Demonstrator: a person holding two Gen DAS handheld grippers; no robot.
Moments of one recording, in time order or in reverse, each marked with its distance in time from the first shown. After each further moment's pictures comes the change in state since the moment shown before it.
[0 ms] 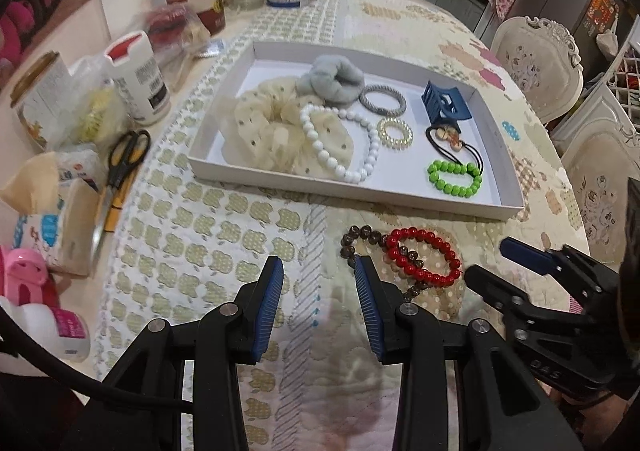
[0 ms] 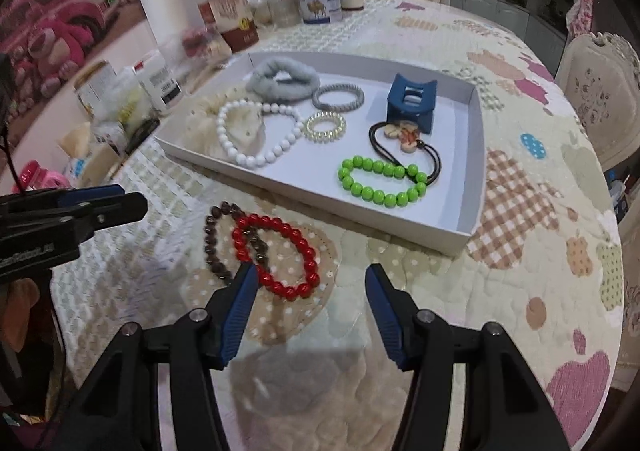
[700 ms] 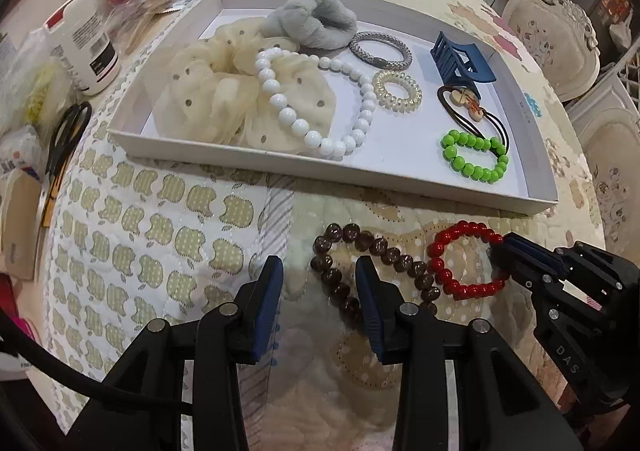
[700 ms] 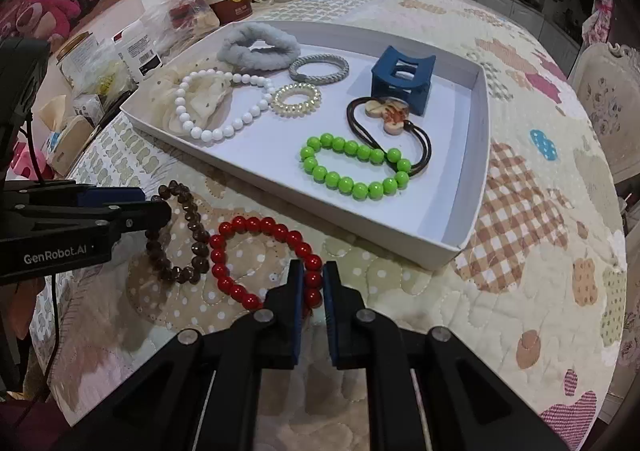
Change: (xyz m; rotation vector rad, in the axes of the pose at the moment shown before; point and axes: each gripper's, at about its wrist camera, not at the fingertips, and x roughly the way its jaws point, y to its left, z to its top) left arm 0.065 -0.020 0.010 -0.005 0.113 -0.003; right arm 0.030 -0.030 0.001 -0.060 0.059 -0.008
